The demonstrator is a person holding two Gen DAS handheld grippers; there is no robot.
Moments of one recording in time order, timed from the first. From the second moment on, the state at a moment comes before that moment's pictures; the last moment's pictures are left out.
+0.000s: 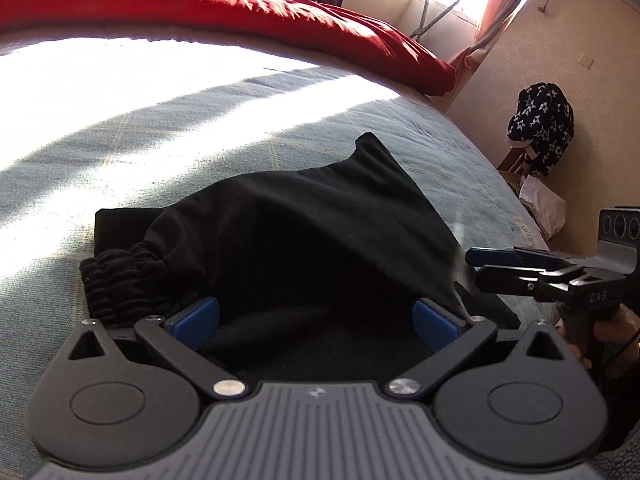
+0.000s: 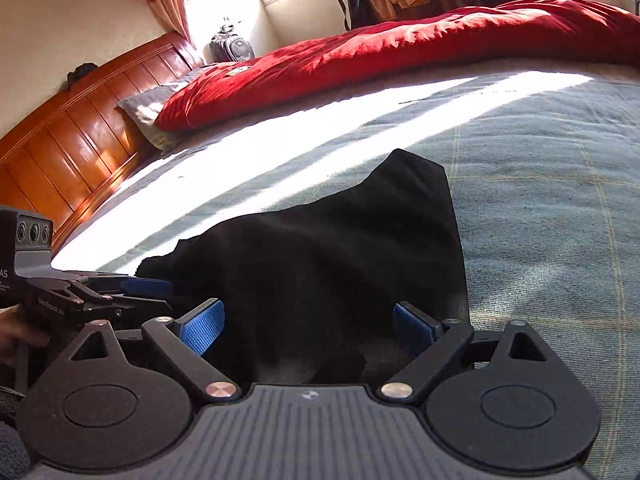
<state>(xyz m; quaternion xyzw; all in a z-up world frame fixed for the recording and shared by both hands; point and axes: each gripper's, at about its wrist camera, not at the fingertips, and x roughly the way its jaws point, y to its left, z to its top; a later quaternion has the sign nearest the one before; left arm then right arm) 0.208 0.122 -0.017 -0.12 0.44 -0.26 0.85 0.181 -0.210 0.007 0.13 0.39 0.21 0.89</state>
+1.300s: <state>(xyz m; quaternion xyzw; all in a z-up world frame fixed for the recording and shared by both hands) 0.233 0.134 -0.042 -0.32 0.46 -0.20 0.81 0.199 -0.244 -0.013 0.14 0.40 0.33 0.85</state>
